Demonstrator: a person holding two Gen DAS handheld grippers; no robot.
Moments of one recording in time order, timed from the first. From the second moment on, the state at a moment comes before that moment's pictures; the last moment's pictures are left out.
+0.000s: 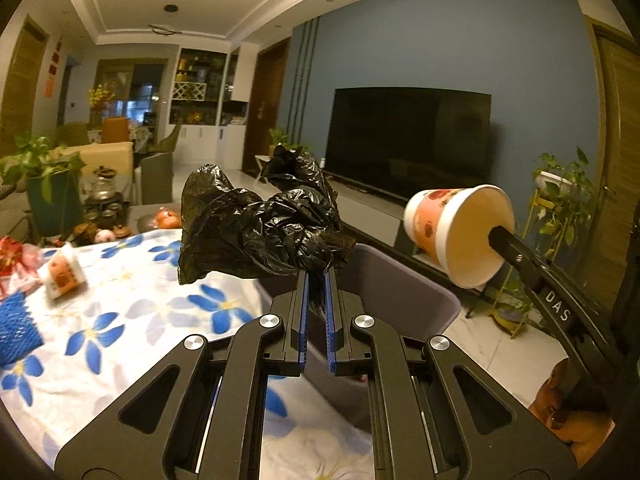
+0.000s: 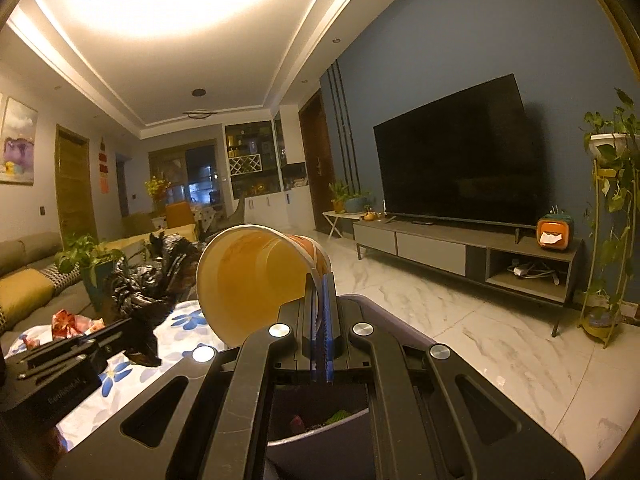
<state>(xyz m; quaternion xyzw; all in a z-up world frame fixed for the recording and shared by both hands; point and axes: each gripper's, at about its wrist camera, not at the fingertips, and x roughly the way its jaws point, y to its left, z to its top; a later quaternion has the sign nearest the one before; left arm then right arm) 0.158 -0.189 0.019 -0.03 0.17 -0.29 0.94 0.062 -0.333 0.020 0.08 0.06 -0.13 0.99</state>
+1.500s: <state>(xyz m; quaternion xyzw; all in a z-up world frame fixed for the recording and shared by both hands) 0.181 -0.139 -0.003 -0.09 0.18 -0.19 0.96 0.085 -0.338 -0.001 0.10 0.07 -0.13 0.98</state>
